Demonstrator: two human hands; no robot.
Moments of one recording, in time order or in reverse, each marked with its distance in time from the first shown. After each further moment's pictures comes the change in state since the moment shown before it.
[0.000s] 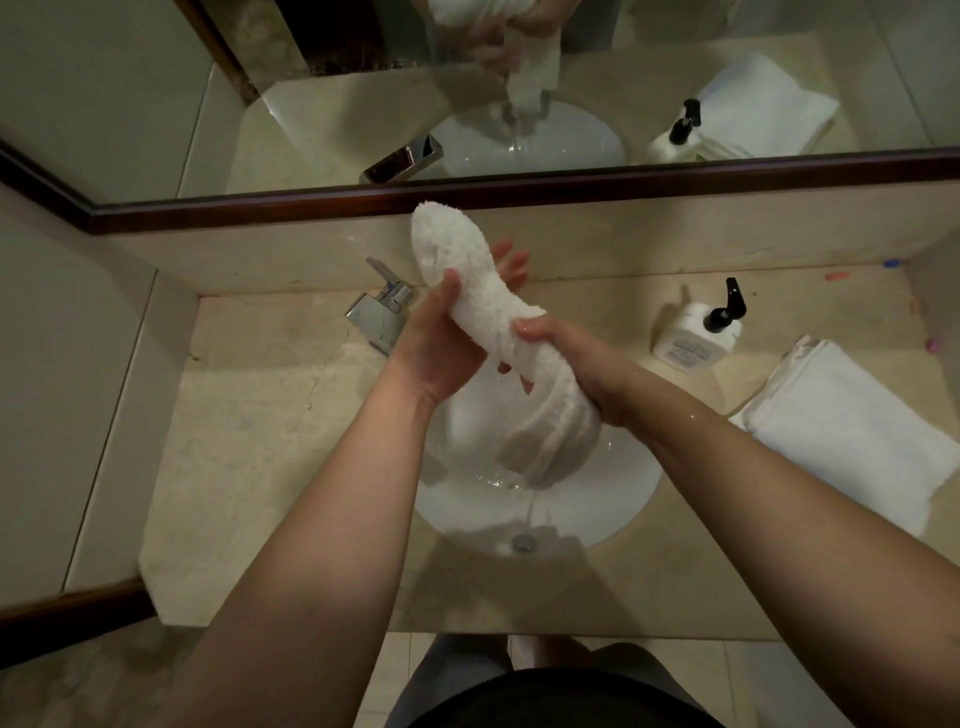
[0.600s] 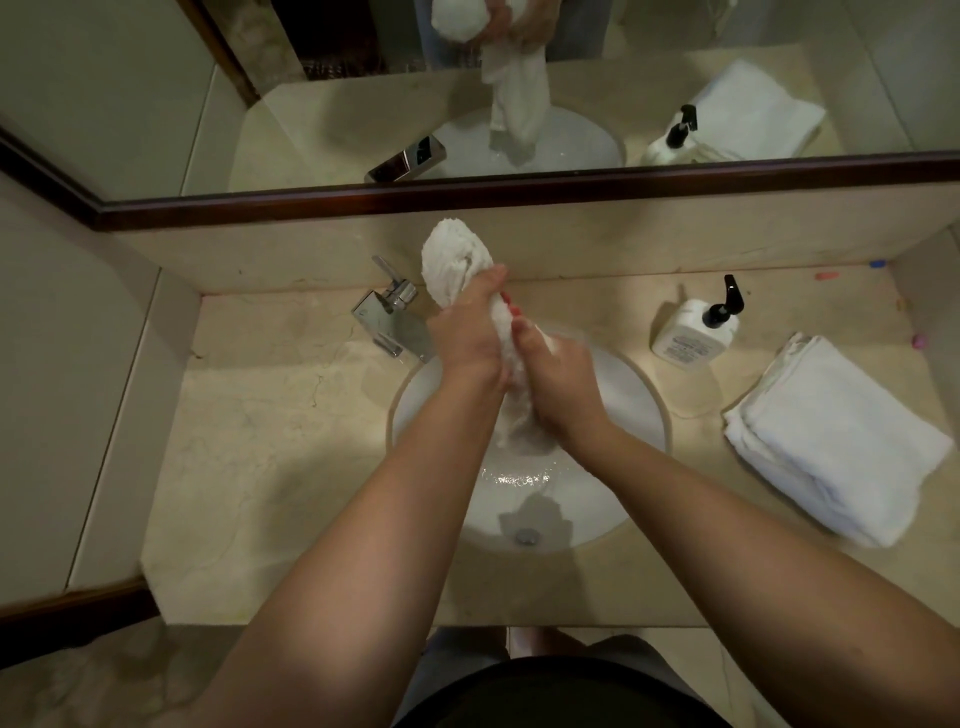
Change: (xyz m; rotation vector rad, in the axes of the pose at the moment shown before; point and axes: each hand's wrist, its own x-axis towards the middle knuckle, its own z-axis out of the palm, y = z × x) left_hand 0.002 -0.014 0.043 -0.091 0.863 0.136; right_hand 0.011 0.033 0.051 -0.164 0.517 -0.381
